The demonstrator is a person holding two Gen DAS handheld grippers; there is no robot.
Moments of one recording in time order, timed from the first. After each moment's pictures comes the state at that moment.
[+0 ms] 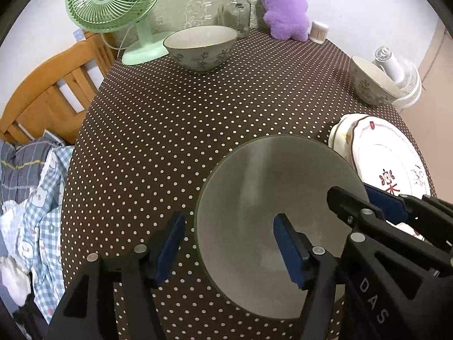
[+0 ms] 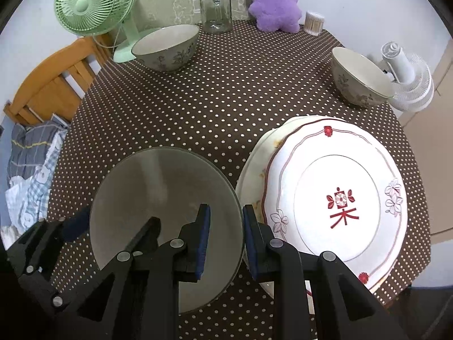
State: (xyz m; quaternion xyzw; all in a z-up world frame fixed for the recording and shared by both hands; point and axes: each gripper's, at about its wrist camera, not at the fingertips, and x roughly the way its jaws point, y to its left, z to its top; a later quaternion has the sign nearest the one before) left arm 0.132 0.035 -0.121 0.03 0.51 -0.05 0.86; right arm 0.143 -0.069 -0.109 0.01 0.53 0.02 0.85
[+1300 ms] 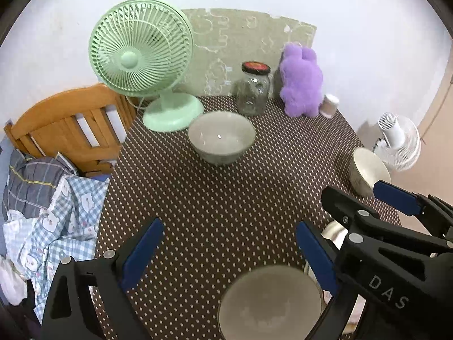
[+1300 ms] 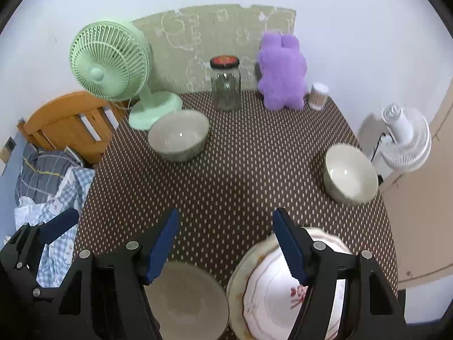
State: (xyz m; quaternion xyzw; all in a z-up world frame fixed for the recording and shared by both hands) left arm 0.191 0.052 -0.011 -0.02 0.43 -0.02 0.90; right arm 0.203 -0.077 0.001 0.00 0.44 0.06 0.90
